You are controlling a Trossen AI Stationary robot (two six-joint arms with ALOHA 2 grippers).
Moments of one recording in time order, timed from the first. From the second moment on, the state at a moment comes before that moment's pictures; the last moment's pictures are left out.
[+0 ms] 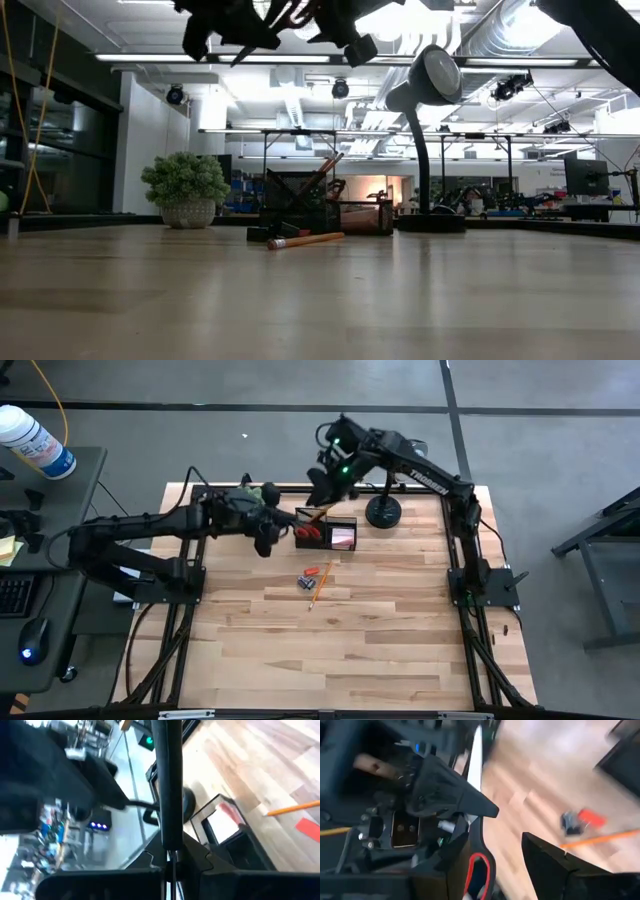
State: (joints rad) left arm 0.31 1.14 1.00 -0.29 -0.13 1.05; right arm -0.46 2.06 2.35 -1.12 -0.71 0.83
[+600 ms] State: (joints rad) left arm 0.73 1.17 0.98 0.00 0.50 0.65; right arm -0.47 1.90 2.36 -0.74 -0.24 0.67
